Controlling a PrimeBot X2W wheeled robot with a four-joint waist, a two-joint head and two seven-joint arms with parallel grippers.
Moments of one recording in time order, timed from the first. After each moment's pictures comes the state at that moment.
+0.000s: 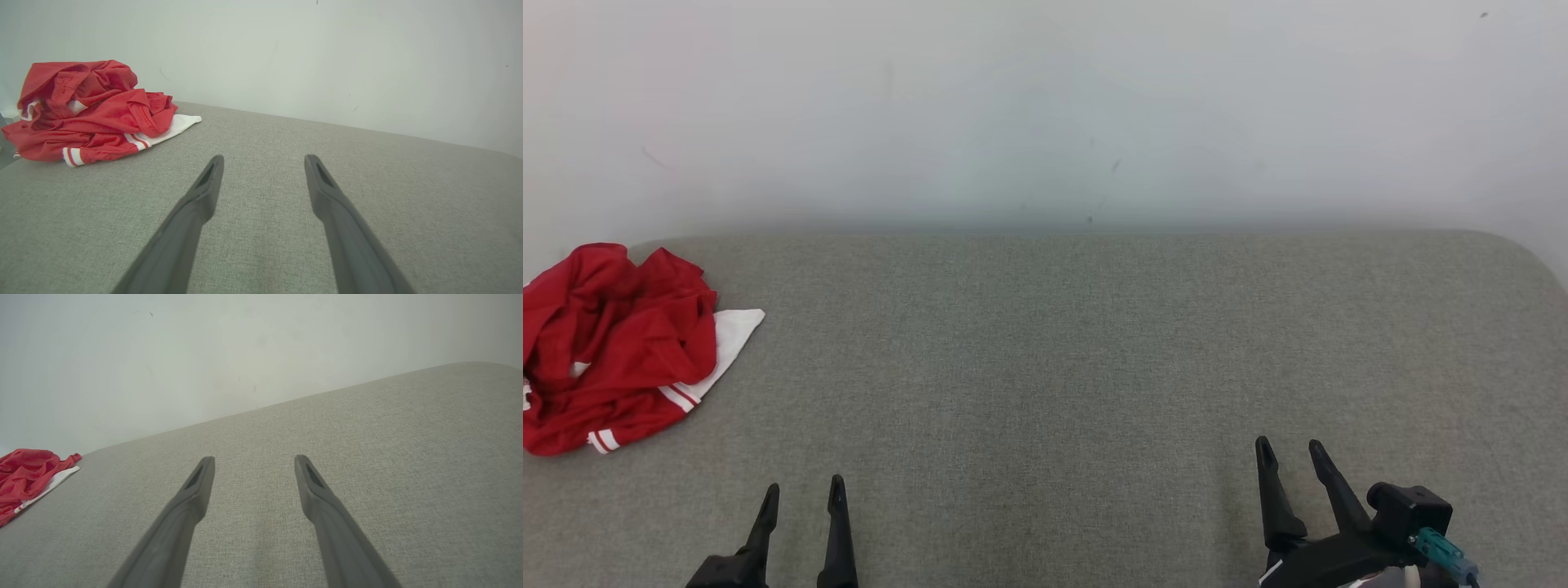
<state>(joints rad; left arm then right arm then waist) -0.05 0.05 -0.03 0.32 -0.23 -0.04 -0.26 -0.15 -0.05 0.05 0.47 0.32 0.13 -0.24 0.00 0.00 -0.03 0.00</state>
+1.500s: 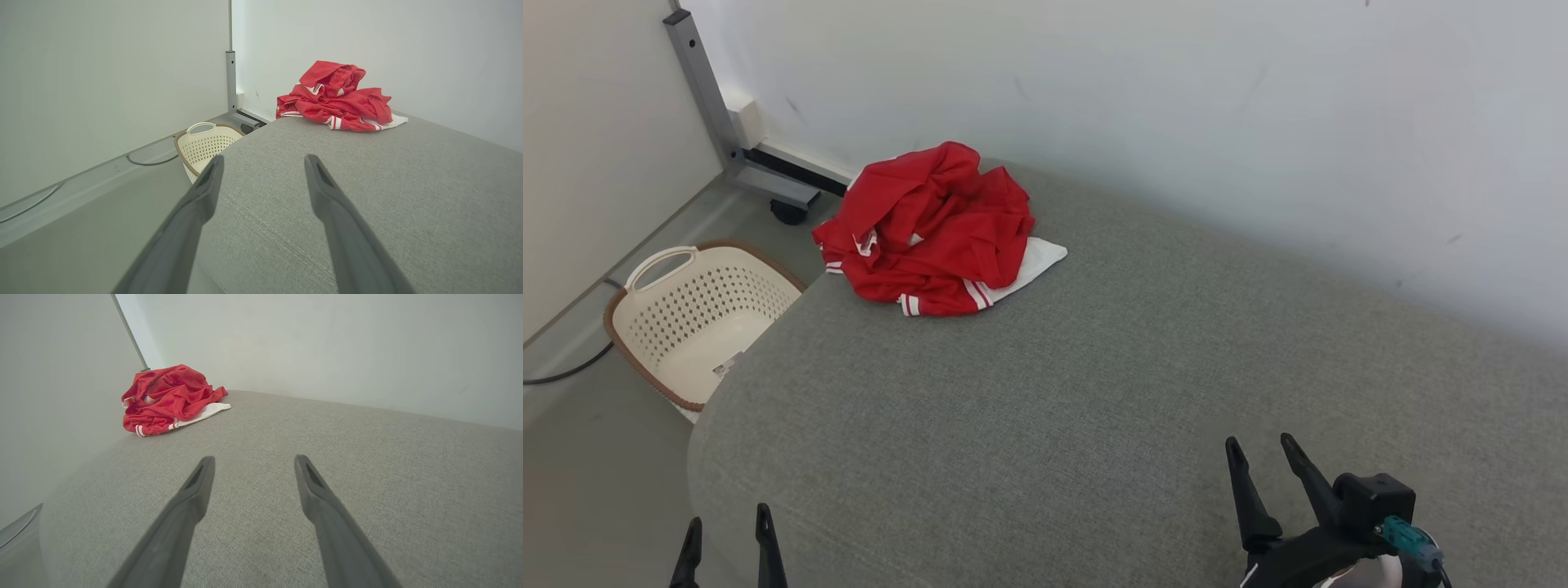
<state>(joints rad) 0.02 0.11 0.04 0.28 -0.23 0.03 -0.26 -0.15 -0.05 0.09 0.43 0.22 0.13 -0.19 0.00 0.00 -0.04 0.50</state>
